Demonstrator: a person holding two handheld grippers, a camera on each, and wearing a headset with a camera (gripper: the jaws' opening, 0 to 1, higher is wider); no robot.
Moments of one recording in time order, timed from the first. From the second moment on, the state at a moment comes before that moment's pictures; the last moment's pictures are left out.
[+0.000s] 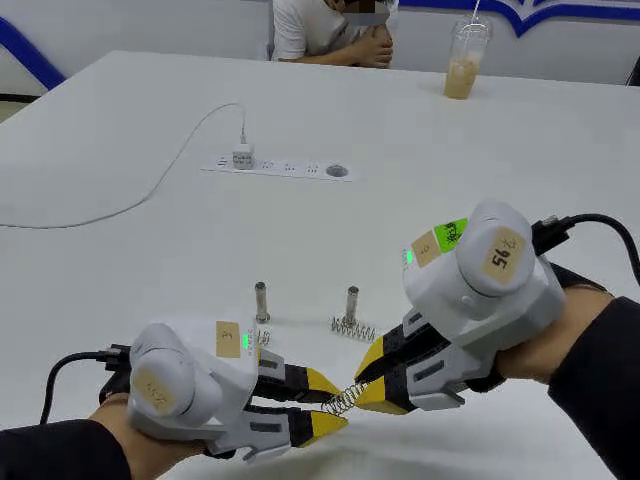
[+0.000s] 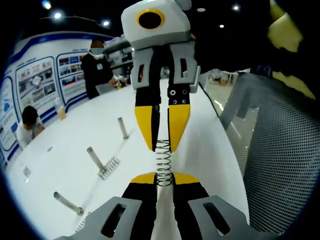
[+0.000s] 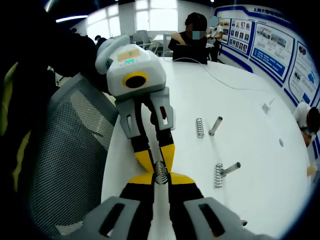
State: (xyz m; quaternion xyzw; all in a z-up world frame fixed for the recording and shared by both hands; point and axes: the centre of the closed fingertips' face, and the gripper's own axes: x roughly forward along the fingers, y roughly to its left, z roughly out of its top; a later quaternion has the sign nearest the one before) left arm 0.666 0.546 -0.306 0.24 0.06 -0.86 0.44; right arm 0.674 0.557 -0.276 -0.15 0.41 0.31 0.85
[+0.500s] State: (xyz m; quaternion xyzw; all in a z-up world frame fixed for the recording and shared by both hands) left arm 0.665 0.545 -0.304 0.23 0.06 -0.87 0.44; right arm 0.683 0.569 -0.268 -0.15 0.39 0.32 0.85
